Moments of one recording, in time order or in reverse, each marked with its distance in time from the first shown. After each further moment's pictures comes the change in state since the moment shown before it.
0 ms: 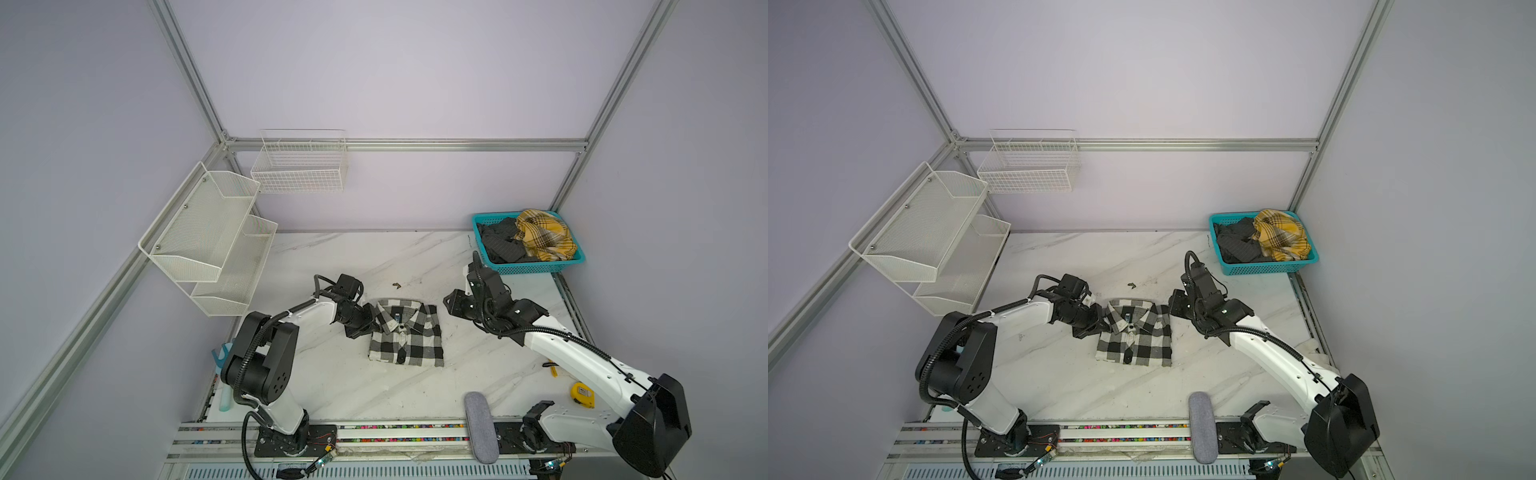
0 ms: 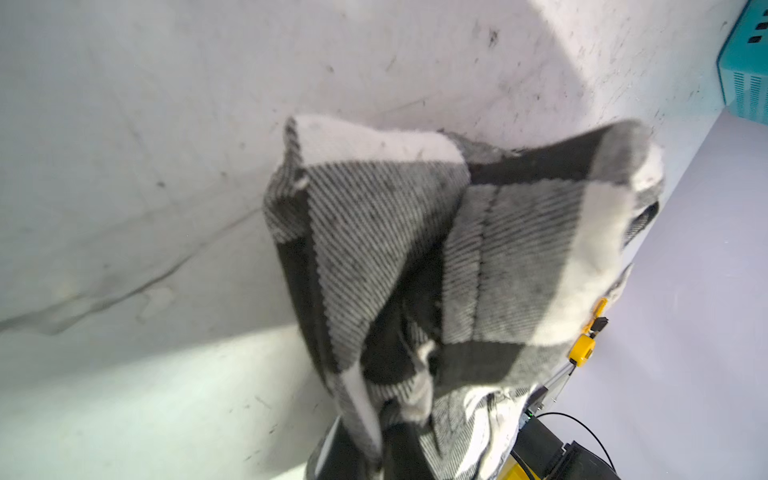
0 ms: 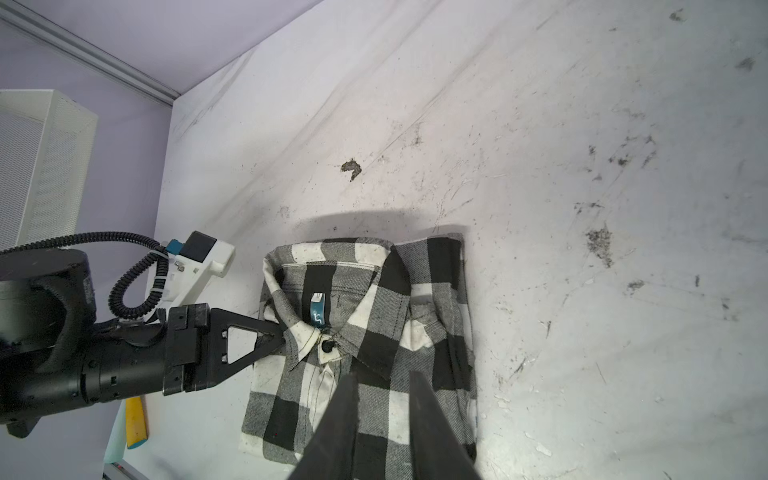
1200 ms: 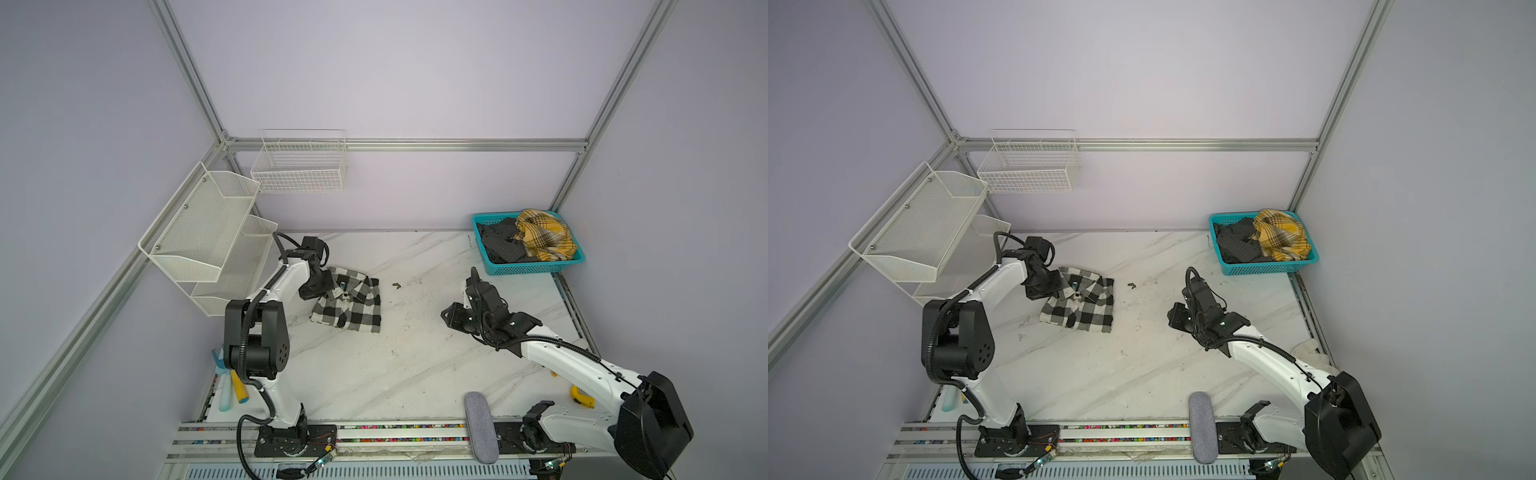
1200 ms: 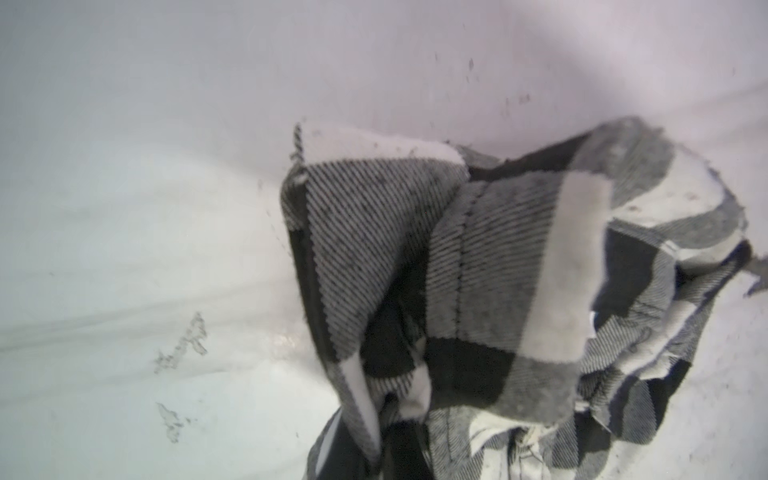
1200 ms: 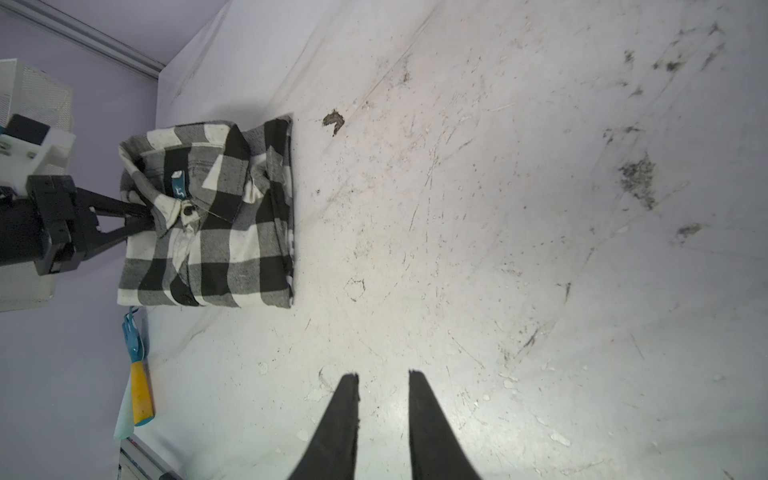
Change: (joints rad) left arm 0.308 0.179 0.509 -0.363 -0.530 0.351; right arm 0.000 0.010 -0.174 0.151 -0.084 0.049
